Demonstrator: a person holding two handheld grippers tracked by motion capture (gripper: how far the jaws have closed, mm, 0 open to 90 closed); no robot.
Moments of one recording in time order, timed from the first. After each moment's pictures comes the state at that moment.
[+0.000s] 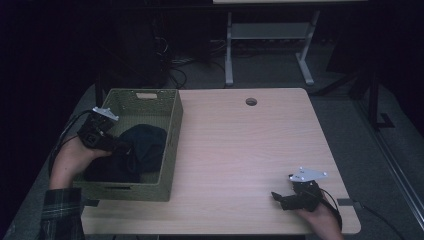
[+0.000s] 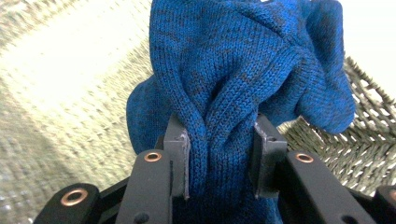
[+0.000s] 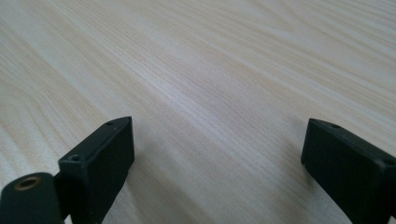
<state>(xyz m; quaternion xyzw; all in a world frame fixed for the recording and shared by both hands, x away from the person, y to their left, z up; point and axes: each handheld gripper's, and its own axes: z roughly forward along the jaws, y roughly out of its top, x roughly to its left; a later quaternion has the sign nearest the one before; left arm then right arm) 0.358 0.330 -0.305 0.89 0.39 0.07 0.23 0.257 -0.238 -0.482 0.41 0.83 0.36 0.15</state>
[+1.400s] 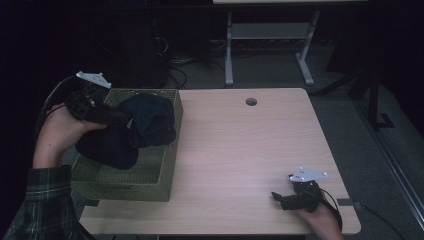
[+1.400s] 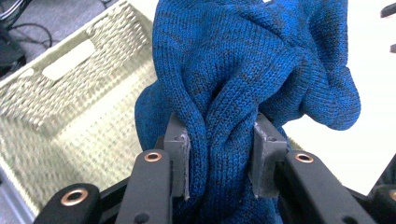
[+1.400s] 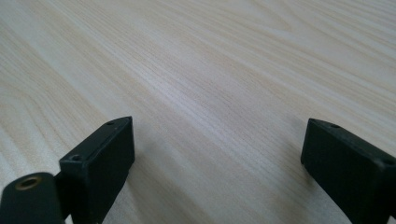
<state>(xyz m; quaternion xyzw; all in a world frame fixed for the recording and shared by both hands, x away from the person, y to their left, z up) 0.360 0.302 -0.212 0.89 0.34 0.12 0.28 0.257 -0.238 -0.482 0.41 0.83 0.36 0.15</state>
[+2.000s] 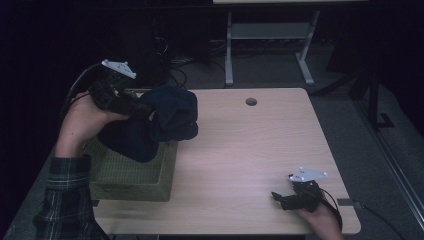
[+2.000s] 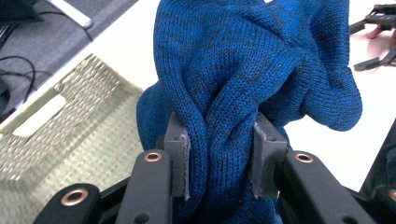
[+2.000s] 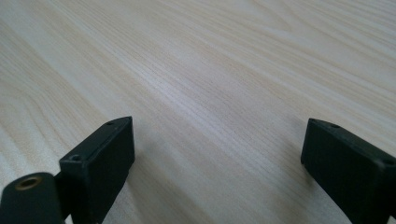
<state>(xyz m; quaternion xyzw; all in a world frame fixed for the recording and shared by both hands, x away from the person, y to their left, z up) 0.369 0.244 -0.194 0.90 0.29 0.11 0.30 0.257 -0.238 -0.482 0.41 0.83 0.36 0.15</state>
